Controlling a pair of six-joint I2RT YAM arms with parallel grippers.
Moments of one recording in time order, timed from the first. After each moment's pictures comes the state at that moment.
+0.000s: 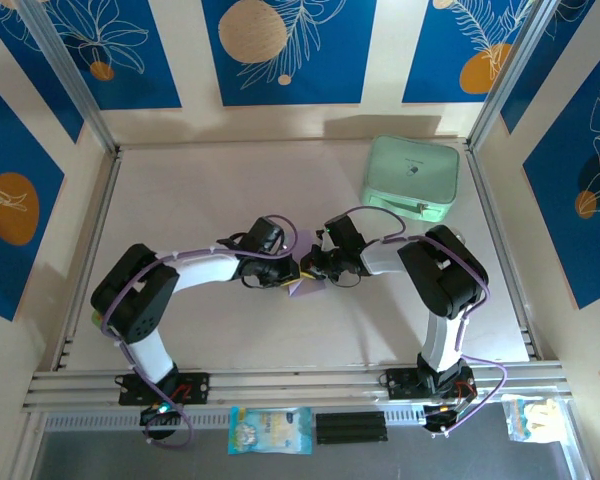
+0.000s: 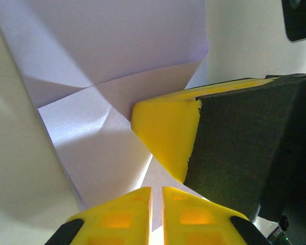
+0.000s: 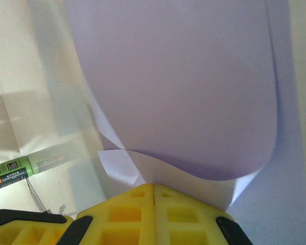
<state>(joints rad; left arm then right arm) -0.70 1.73 0.93 -0.20 0.38 -0.89 0.57 1.86 0.84 0.09 -0.54 0.88</state>
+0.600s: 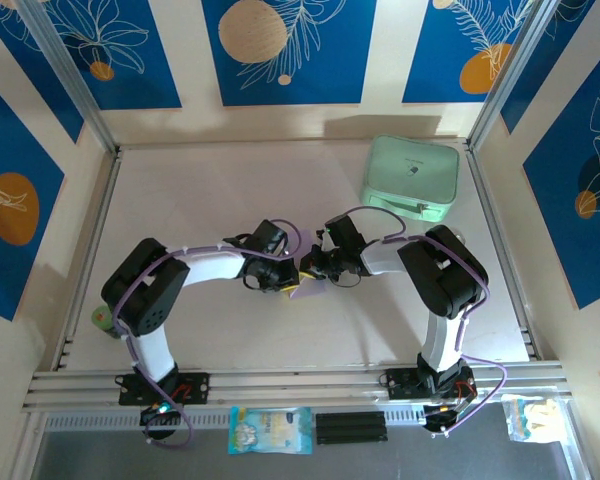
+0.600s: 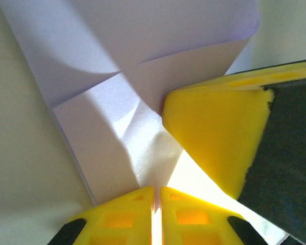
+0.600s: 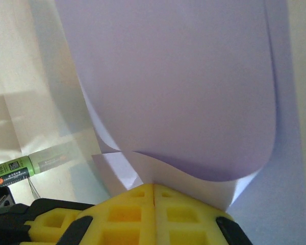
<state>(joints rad) -0.70 1.79 0.96 -0.26 0.40 -0.83 0.56 1.86 0.84 0.09 -0.55 0.89</state>
